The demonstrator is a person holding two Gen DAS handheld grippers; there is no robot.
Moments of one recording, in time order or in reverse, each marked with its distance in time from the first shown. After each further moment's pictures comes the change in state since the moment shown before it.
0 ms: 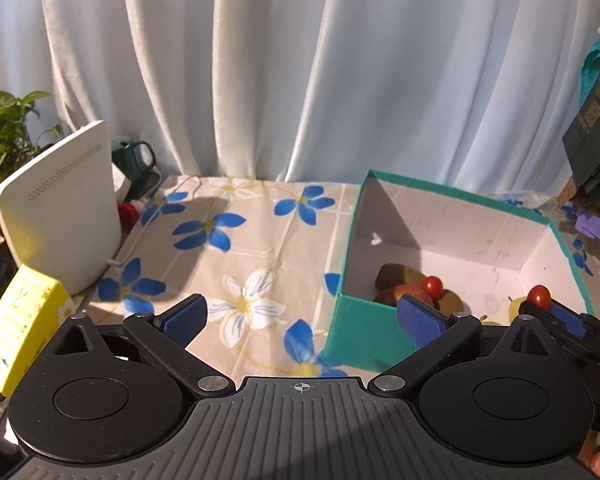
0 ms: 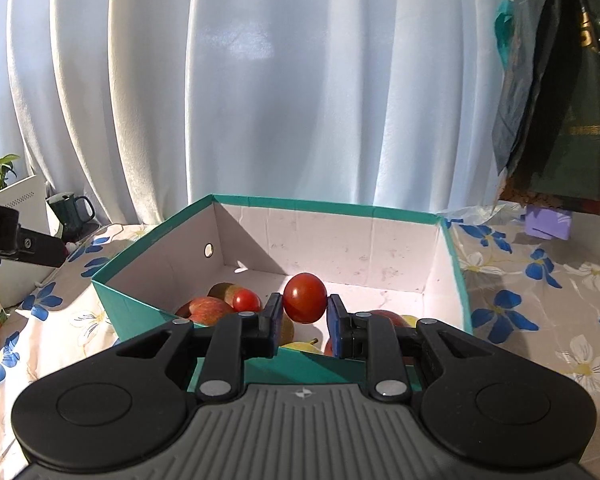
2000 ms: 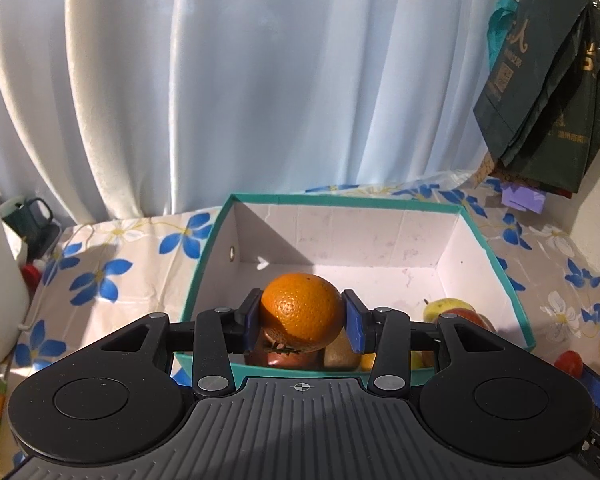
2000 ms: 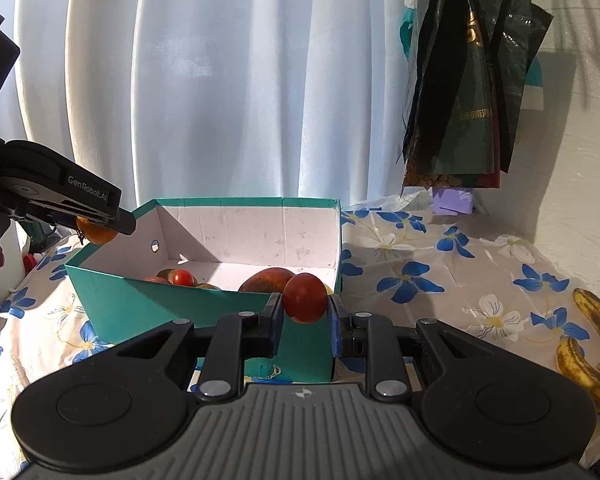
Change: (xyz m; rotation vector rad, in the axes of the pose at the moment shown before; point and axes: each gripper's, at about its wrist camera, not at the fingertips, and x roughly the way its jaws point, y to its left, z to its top) left arm 0.021 -0.096 0.020 0.180 -0.030 -0.186; right arm -0.094 -0.041 -0.029 0.090 -0.050 -0.157
